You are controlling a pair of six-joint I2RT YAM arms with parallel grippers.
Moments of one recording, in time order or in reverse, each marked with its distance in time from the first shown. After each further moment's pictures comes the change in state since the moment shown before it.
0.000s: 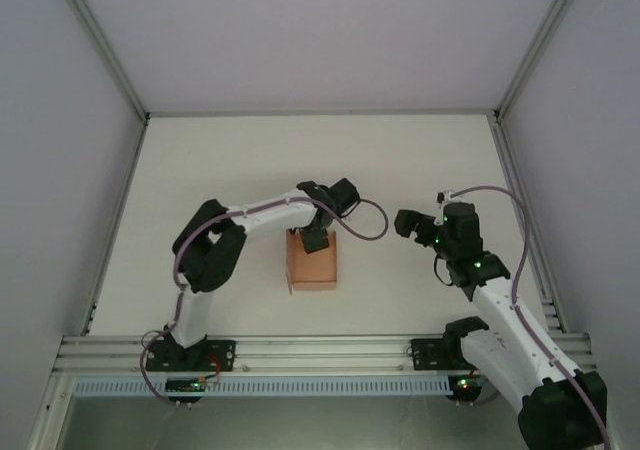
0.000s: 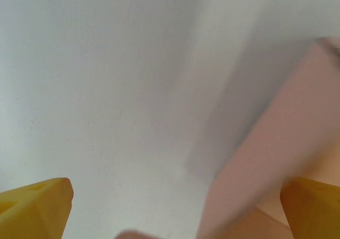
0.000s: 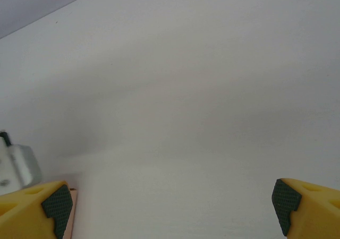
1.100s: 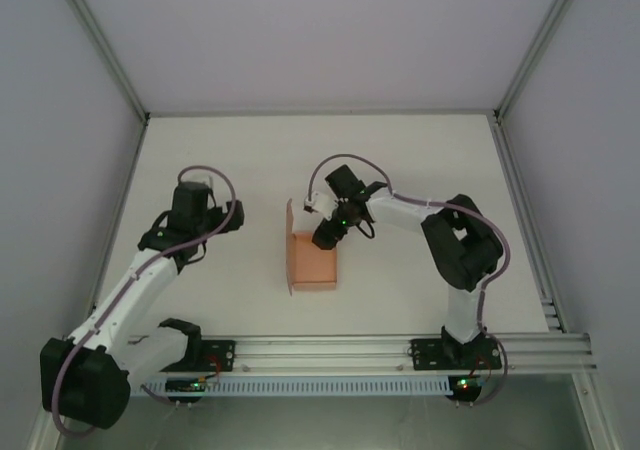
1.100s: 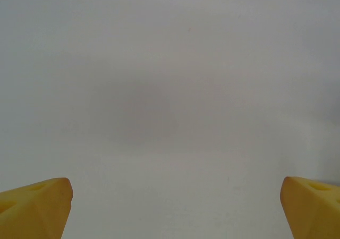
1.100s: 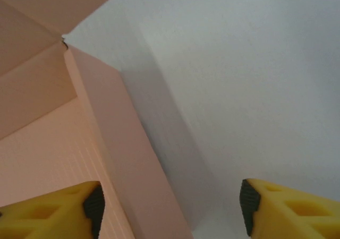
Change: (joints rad) left arm 0.615 -1.003 -0.812 0.444 0.259 -0.746; right arm 0.418 1.091 0.720 -0.162 -0.252 -0.838
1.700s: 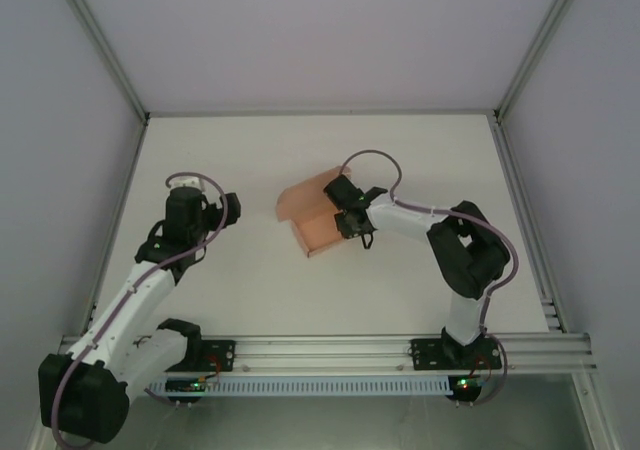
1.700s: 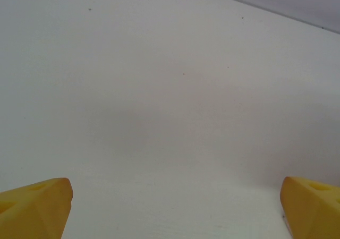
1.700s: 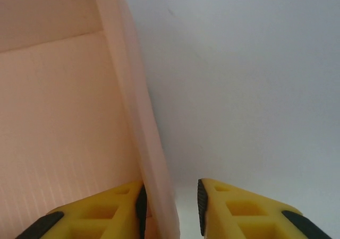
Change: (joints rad) left arm 0.010 -0.058 -0.058 0.170 -0.026 -0.071; right arm 0.057 -0.076 -0.062 -0.151 0.573 0.844
